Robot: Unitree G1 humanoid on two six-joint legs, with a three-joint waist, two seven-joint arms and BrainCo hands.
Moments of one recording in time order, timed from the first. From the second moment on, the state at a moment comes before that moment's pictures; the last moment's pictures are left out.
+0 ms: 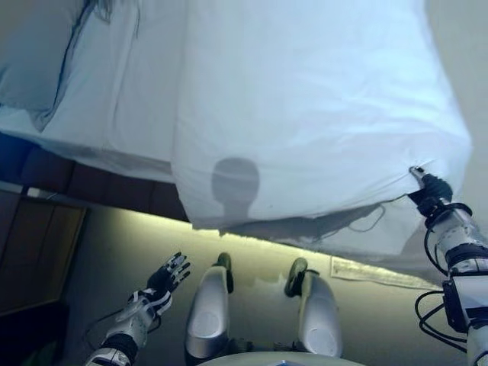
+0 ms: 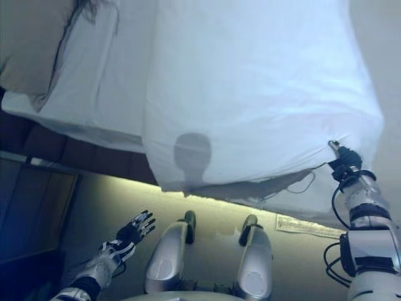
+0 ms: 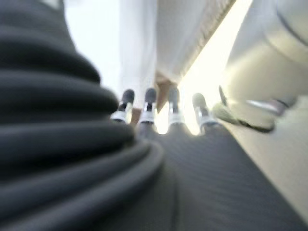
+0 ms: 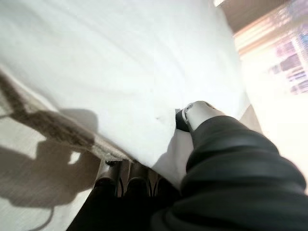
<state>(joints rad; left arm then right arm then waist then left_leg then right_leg) -0.09 0.38 -0.26 0.97 -0.85 -0.12 -0.42 -0.64 -0.74 0.06 1.18 1.01 0.03 0.38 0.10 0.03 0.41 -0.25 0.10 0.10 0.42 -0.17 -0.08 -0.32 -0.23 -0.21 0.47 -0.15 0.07</state>
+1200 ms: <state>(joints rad) -0.32 0.19 -0.21 1.07 -1.86 0.56 0.02 -0.50 -0.39 0.29 0.82 1.13 0.05 0.19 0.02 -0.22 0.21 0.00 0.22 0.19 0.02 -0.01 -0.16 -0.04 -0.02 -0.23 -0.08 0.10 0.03</state>
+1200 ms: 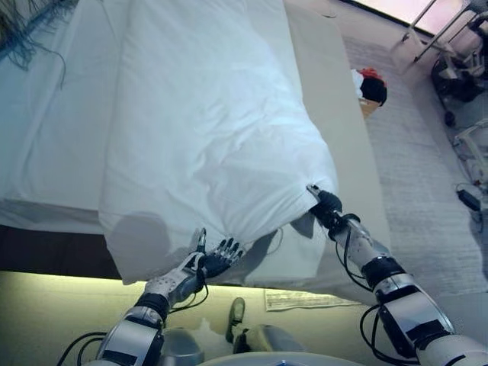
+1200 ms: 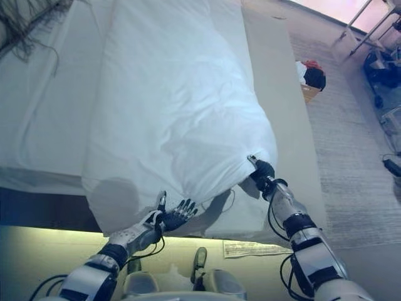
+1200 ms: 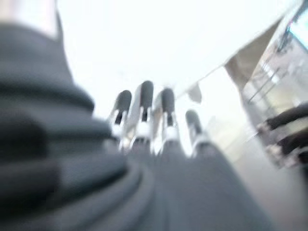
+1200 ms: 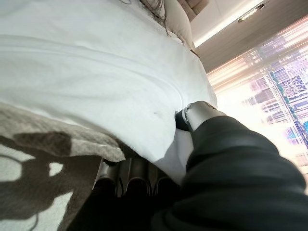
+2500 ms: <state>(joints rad) -0.29 0.19 -0.12 1.05 -1.71 0.19 -0.24 -0.43 -0.37 0.25 0.77 1.14 0.04 0.21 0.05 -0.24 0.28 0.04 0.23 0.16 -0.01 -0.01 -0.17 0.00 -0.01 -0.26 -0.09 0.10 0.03</state>
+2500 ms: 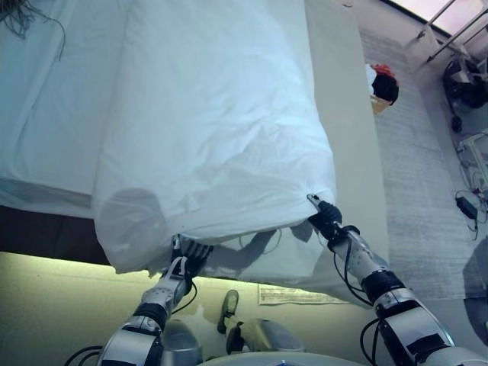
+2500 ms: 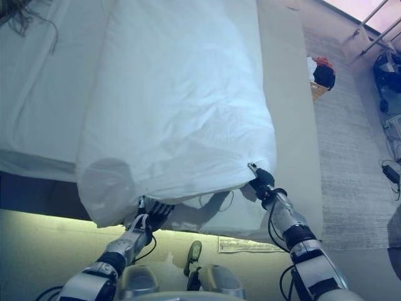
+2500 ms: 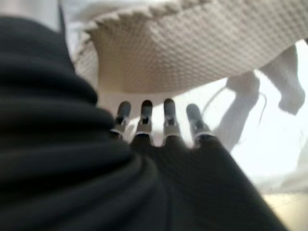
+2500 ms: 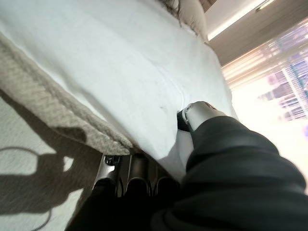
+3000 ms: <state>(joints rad) -0.19 0.16 -0.12 1.00 -1.70 0.19 -0.36 -0.38 -0.36 0.24 0.77 1.13 0.07 0.22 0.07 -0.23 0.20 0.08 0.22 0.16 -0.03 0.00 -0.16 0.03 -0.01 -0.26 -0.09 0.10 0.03</state>
